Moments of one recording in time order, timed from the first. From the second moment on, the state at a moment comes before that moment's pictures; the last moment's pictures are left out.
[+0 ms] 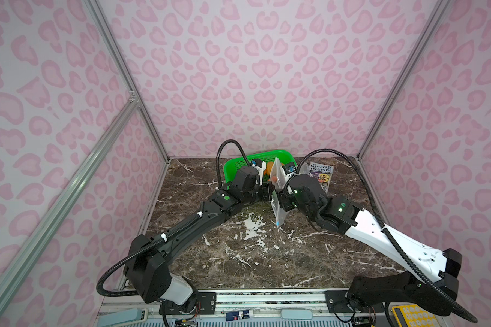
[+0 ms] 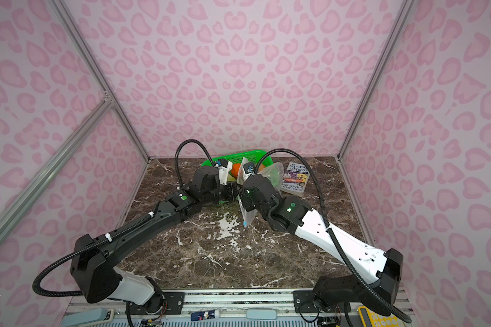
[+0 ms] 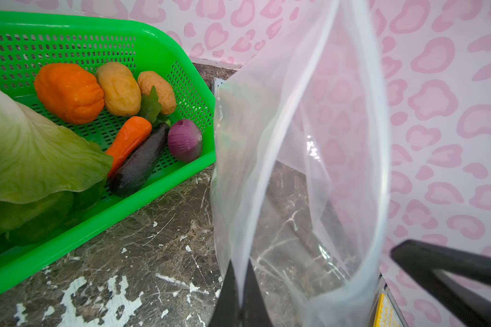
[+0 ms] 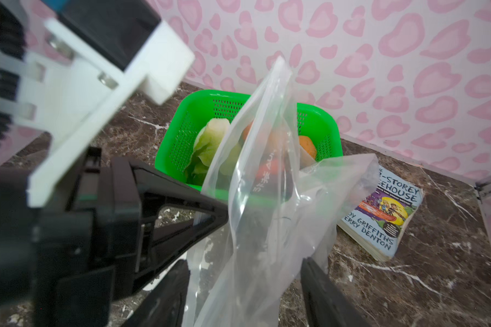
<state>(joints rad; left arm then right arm) -0.72 1.49 1.27 -0.27 0.15 -0.59 0.90 1.34 1.35 -0.64 0.47 0.24</state>
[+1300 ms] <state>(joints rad) -0.73 1.50 1.23 -0.21 0.13 -0.65 0.84 1.32 1.32 -0.77 0.54 0.40</state>
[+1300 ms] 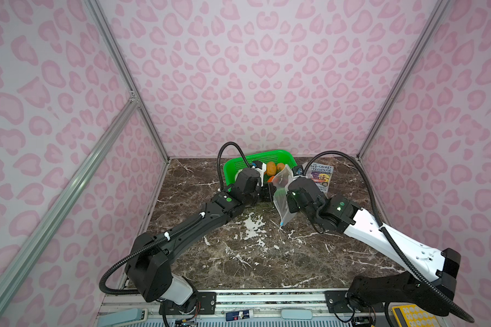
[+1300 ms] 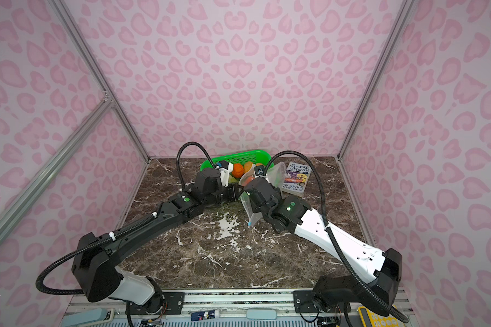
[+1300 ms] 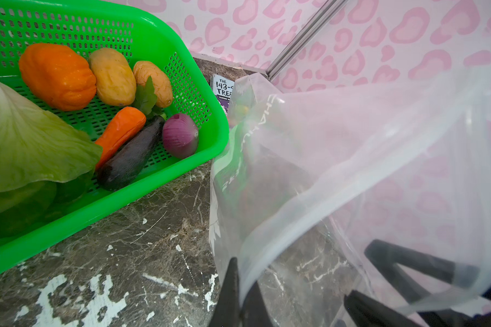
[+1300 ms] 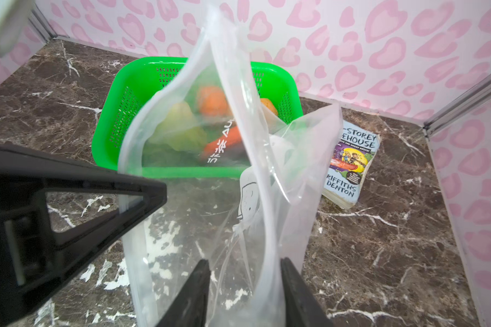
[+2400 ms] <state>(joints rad) -0.75 1.76 1.26 -0.15 0.37 -0.70 0.48 1.21 1.04 -0.64 0.02 0.45</state>
